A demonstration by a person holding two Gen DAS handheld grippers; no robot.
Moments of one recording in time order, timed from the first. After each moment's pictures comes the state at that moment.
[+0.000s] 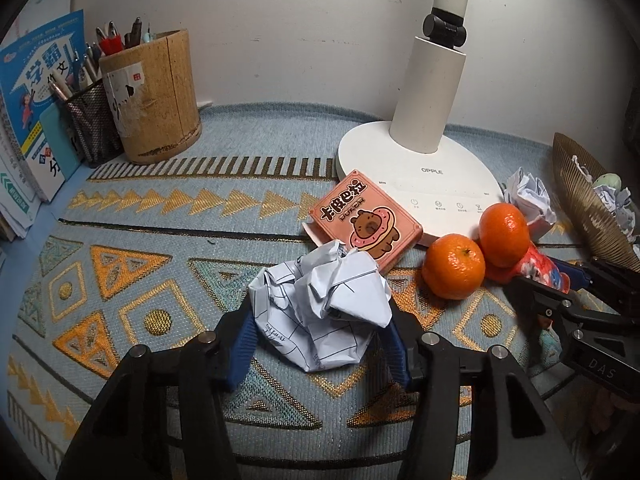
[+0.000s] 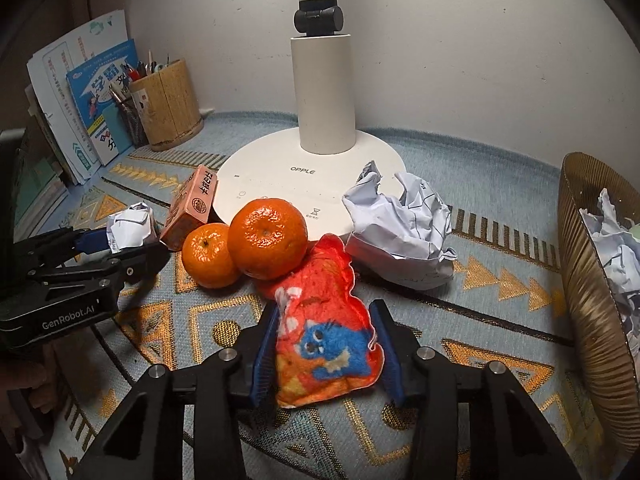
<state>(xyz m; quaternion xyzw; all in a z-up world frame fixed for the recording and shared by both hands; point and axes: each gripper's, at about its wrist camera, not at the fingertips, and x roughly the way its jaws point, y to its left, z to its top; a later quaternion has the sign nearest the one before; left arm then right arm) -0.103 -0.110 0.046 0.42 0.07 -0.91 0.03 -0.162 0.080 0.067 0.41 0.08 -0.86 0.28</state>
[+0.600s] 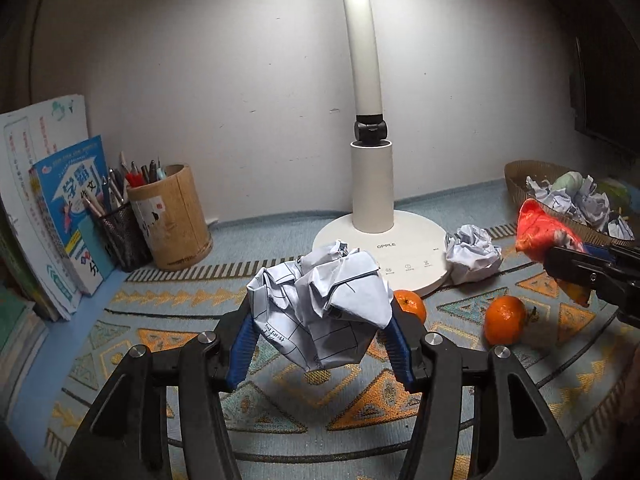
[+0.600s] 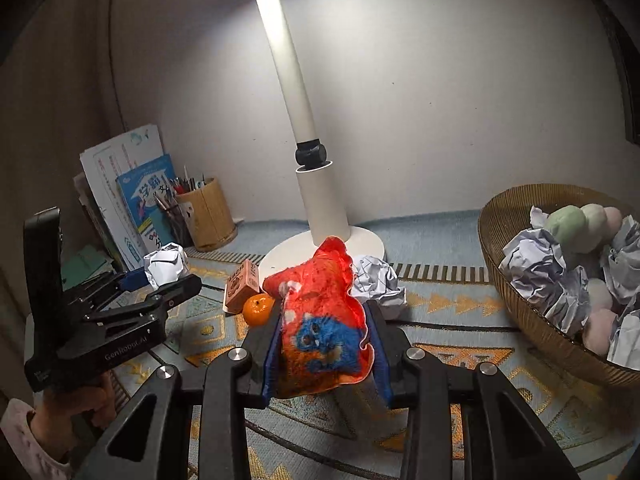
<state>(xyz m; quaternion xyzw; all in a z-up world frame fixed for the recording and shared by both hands) -0.057 -0.075 0.088 0.25 -0.05 -0.97 0.04 -0.102 0.141 0.108 0.26 -0.05 -0.92 0.30</state>
